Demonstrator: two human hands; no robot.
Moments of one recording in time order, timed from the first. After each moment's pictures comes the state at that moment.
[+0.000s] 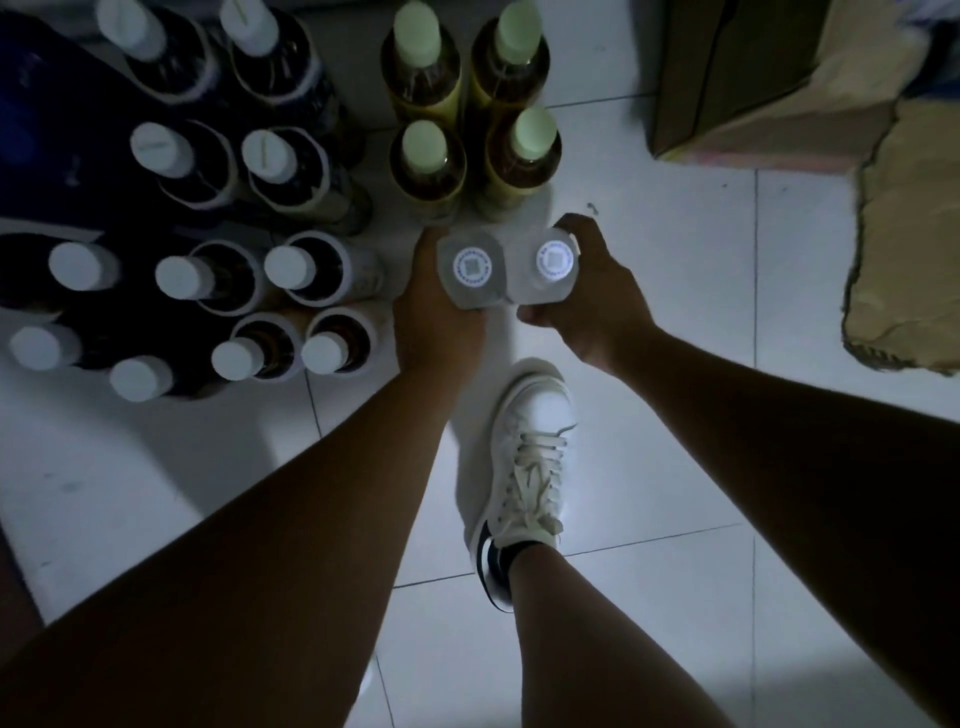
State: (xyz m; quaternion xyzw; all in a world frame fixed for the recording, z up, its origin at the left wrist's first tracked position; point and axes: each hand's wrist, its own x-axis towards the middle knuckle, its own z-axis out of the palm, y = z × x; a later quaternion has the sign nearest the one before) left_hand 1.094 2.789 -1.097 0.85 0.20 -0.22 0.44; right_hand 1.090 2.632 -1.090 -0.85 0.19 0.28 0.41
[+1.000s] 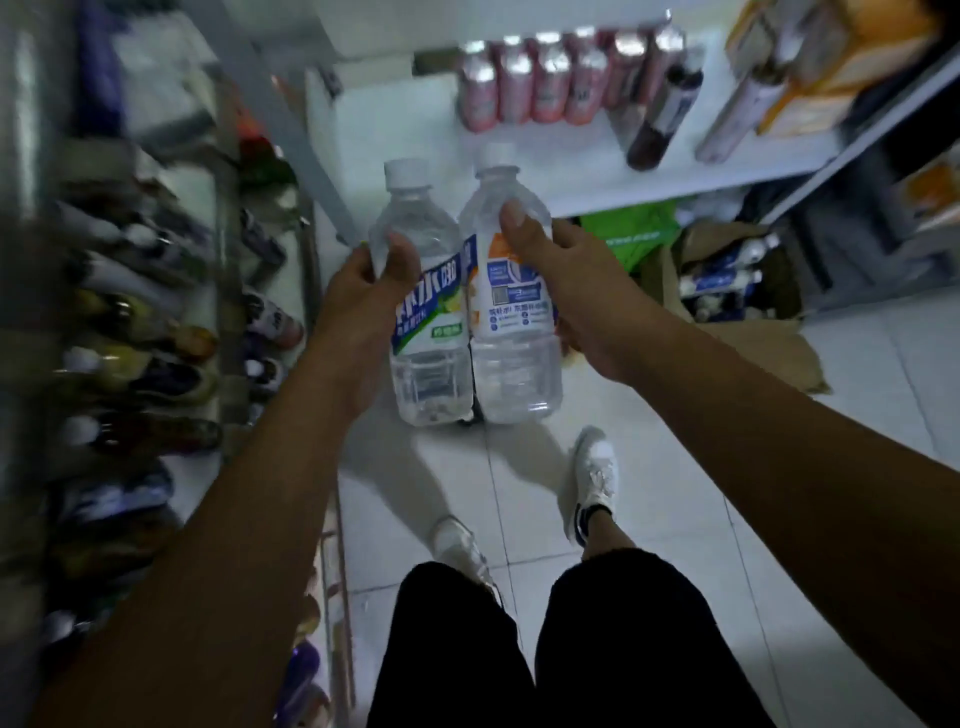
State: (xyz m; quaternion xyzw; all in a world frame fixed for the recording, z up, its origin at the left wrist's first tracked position) left_hand 1.105 3.031 -0.451 0.67 0.13 -0.19 0.71; right_hand 1.094 2.849 -0.448 -0.68 0.21 0.19 0.68
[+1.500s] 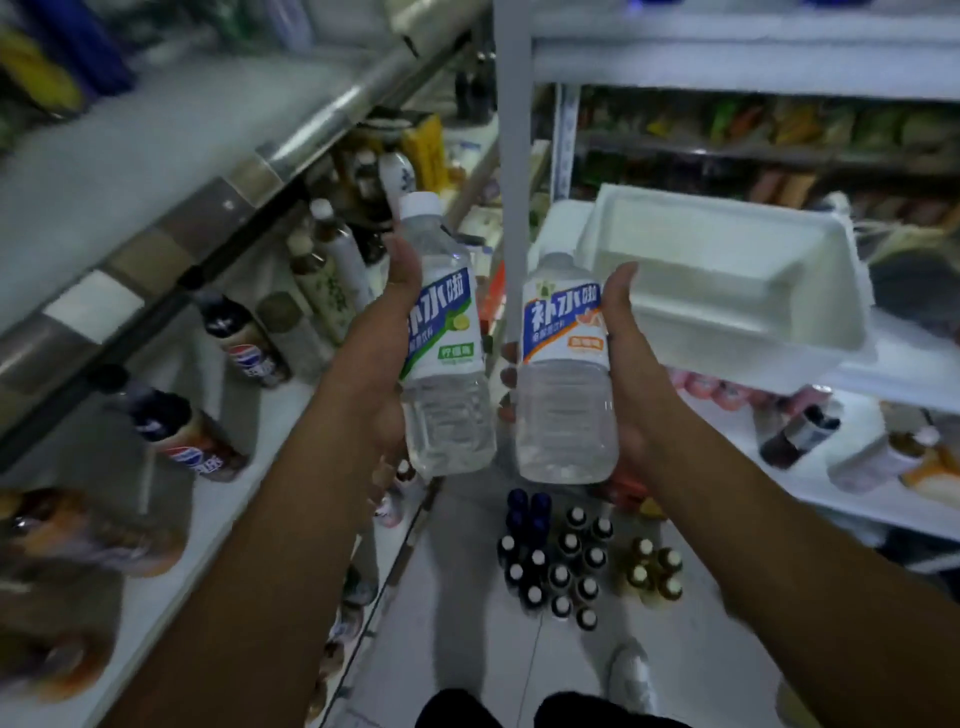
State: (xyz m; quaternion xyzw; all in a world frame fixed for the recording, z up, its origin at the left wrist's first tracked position) left_hand 1.093 3.122 -0.204 0.57 0.18 0.00 0.80; right_hand 1.145 2.944 -0.241 -0.38 0.03 0.36 0.85
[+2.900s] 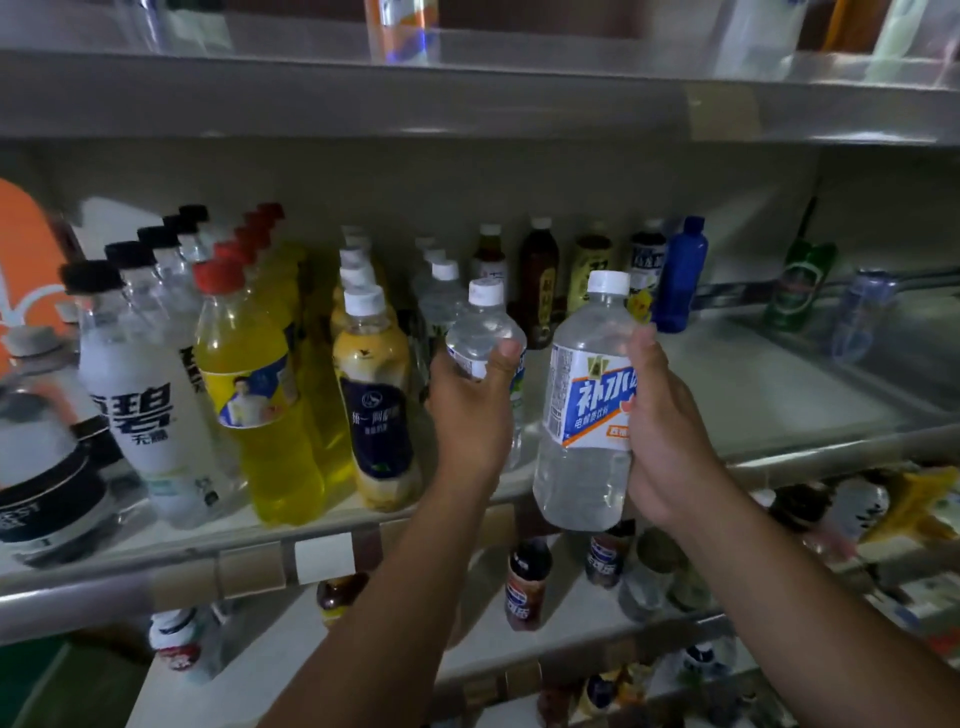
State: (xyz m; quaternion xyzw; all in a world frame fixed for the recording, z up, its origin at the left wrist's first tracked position) left_hand 0.983 3.342 -0.066 0.51 0.40 0.64 0.42; right_hand 1.102 3.273 -0.049 -0.46 -0.38 0.42 0.69
